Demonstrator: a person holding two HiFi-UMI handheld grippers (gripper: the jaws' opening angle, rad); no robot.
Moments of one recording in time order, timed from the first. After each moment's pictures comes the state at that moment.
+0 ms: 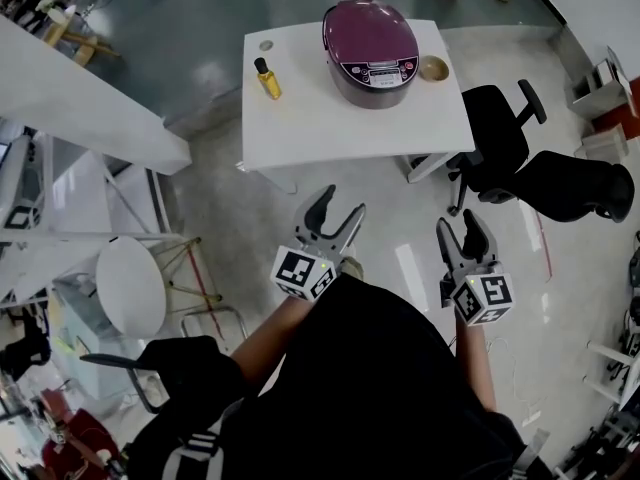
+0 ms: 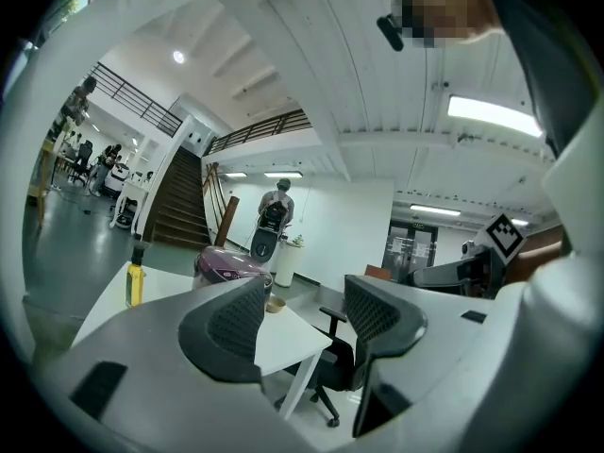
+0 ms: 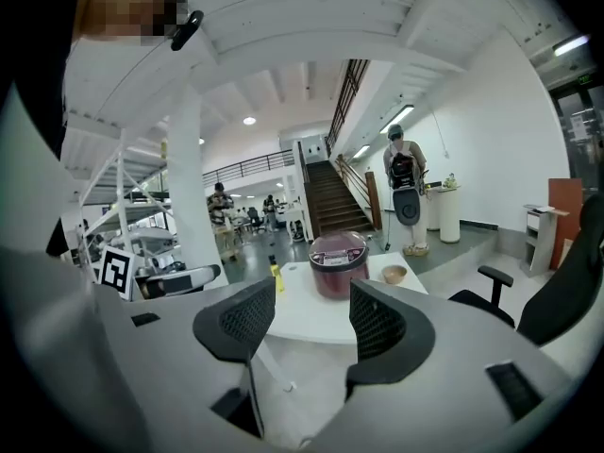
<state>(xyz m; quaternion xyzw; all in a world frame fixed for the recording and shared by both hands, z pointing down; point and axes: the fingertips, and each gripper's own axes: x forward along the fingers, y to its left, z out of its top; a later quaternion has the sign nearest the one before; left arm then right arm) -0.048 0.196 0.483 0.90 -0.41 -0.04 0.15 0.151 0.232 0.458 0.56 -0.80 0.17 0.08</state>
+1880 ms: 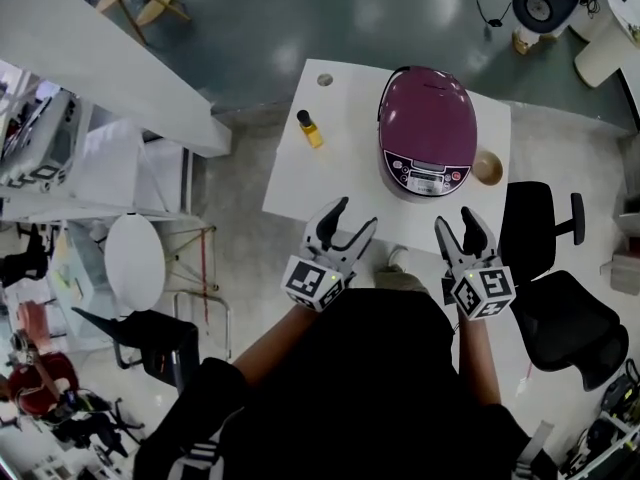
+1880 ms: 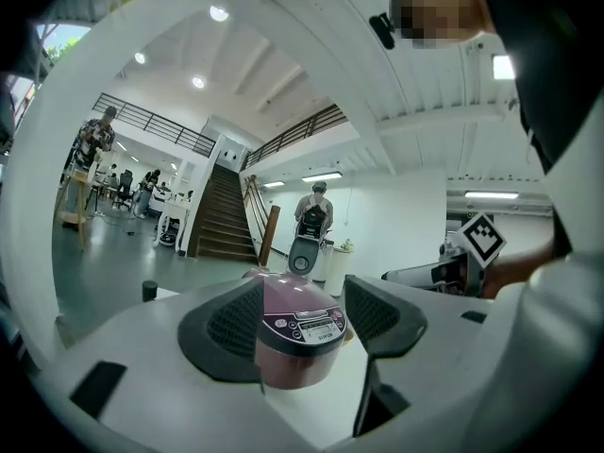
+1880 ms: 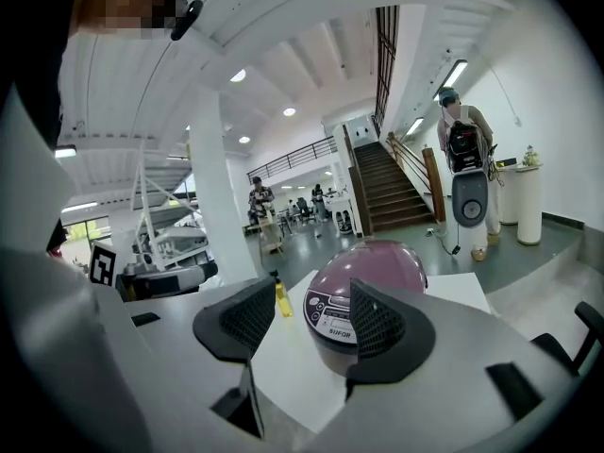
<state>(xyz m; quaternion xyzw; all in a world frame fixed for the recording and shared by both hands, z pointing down) -0.056 -0.014 0.482 0.83 -0.54 -0.03 0.14 0.113 -0.064 0.485 0.39 -0.90 0.18 0.10</state>
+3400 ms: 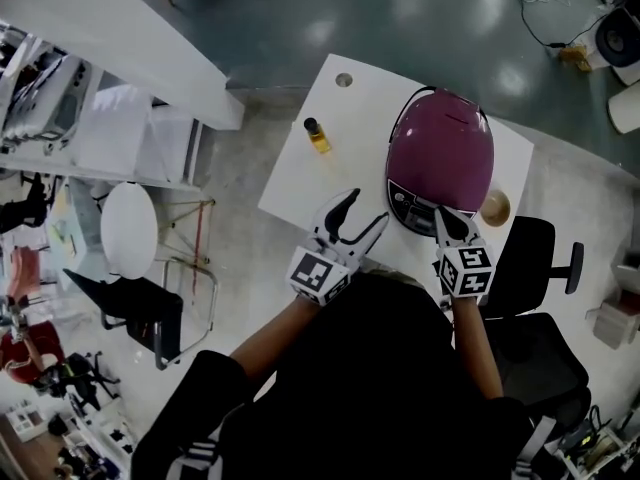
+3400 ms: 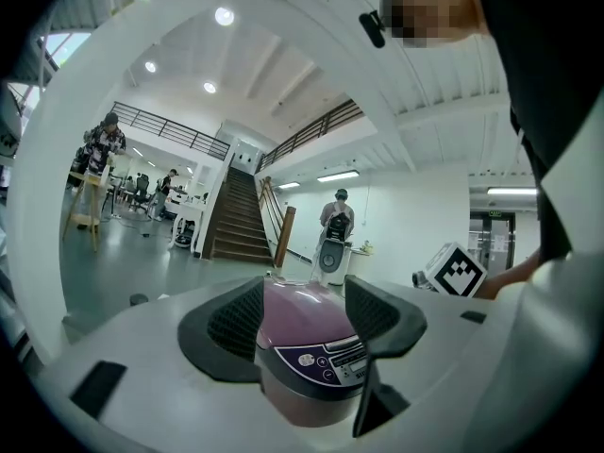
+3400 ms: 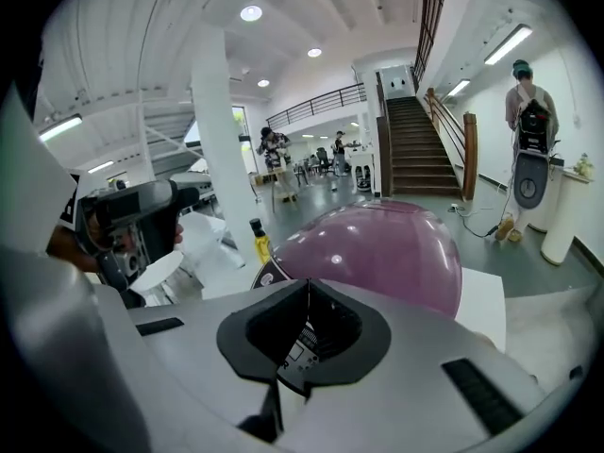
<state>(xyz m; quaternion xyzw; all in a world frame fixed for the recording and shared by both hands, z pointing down) -0.058 -0.103 0.492 0.80 -0.58 -0.03 0.14 0.072 -0.171 0.578 0.30 -0.90 0.18 0.26</state>
